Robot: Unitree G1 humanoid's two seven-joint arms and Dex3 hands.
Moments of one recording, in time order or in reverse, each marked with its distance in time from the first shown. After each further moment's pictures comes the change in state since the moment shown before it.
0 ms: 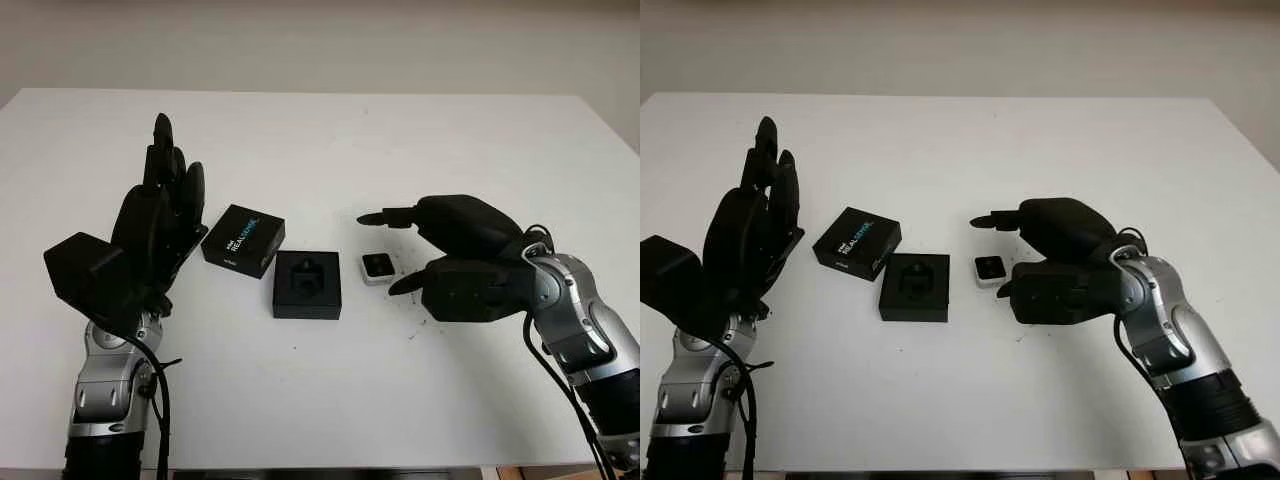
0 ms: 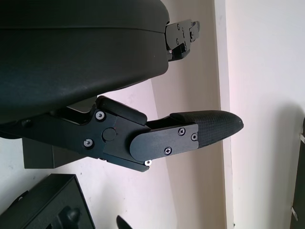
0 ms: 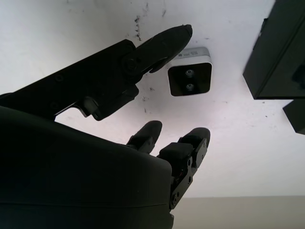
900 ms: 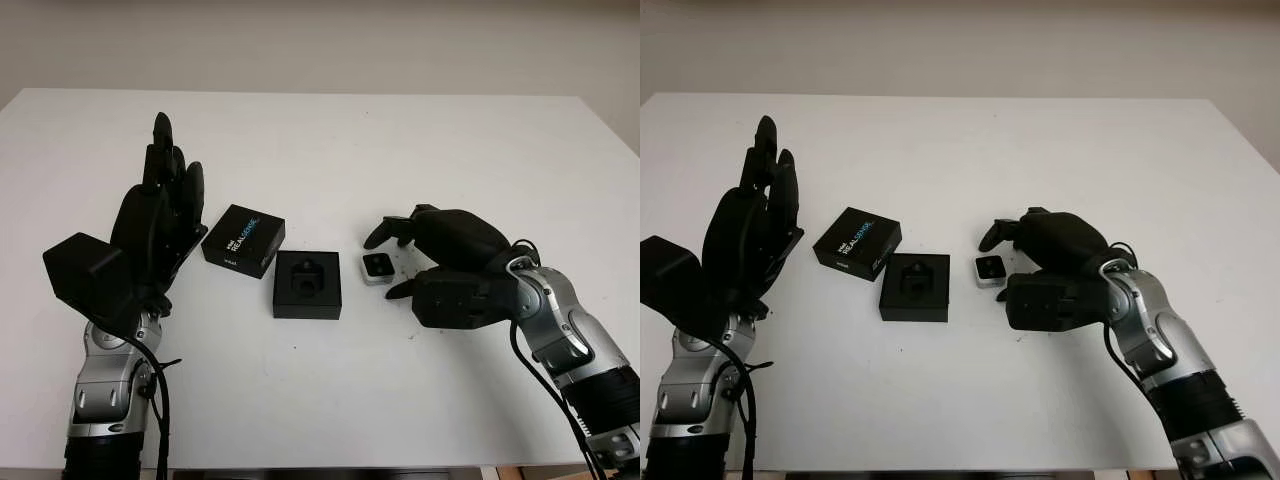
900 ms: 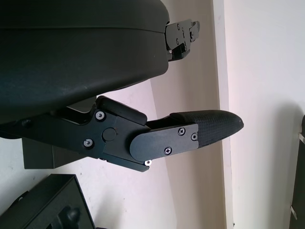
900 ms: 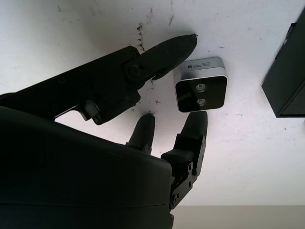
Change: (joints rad) left arm 0.001 -0.002 0.002 0.000 0.004 -0.004 0.004; right arm -0.011 0.034 0.041 0.146 -0.061 -0.066 -0.125
